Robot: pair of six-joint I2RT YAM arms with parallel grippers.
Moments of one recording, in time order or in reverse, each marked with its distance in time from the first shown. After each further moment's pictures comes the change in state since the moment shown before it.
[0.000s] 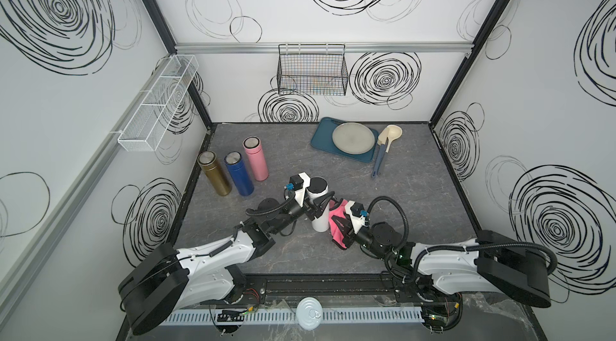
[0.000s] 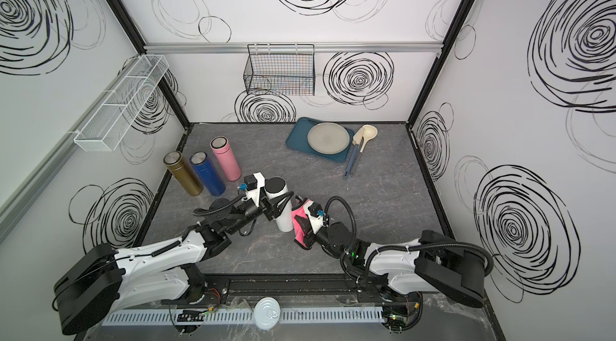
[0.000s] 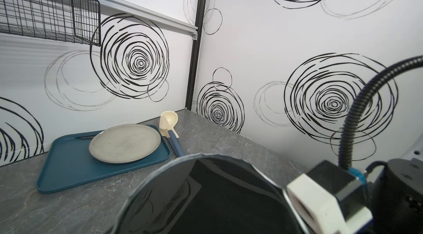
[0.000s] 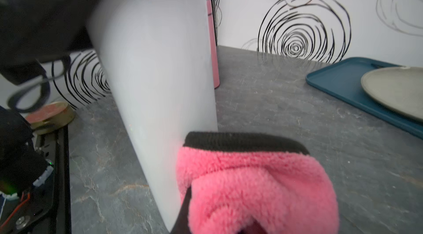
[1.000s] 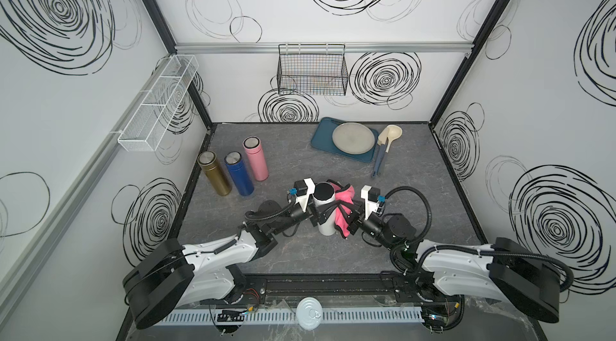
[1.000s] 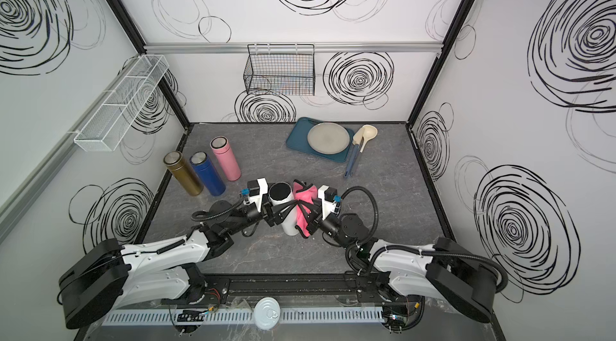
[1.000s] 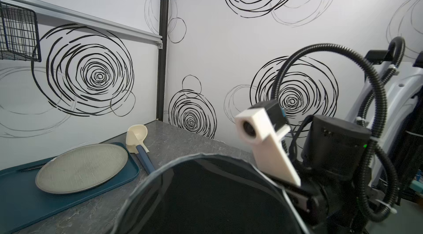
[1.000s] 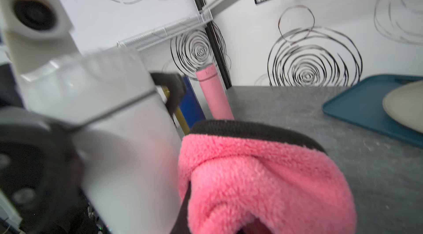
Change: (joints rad) left arm -0.024 0.040 -0.004 0.103 0.138 0.016; right arm -0.150 0.019 -0.034 0.156 -0.185 0.241
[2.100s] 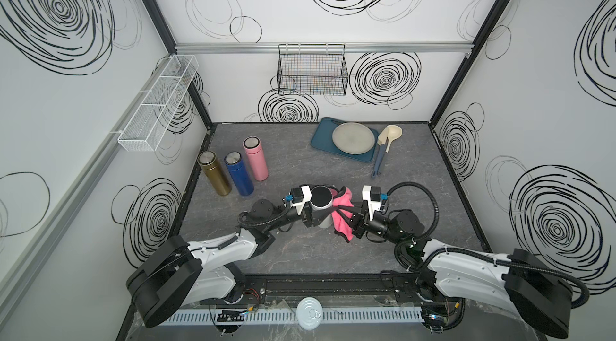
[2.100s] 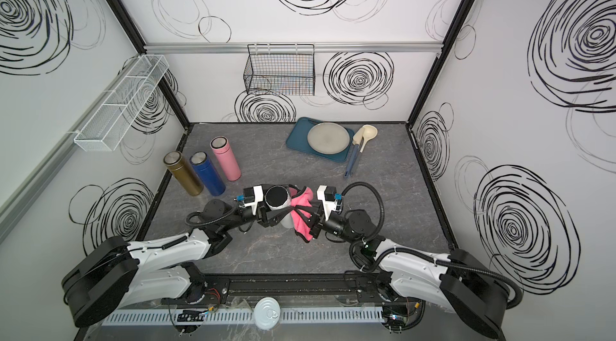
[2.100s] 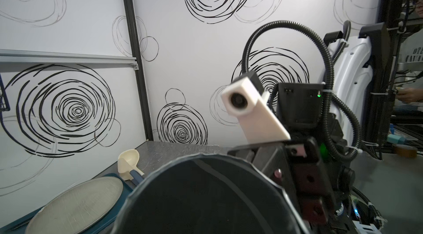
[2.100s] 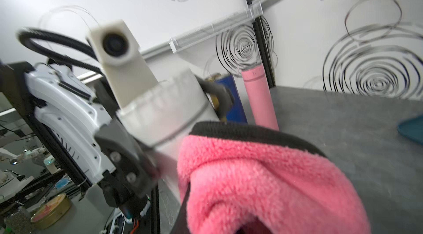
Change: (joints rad) left arm 0.094 0.039 -0.032 0.153 0.271 0.123; right arm -0.069 -0.209 0.103 -0.101 -0.326 -0.034
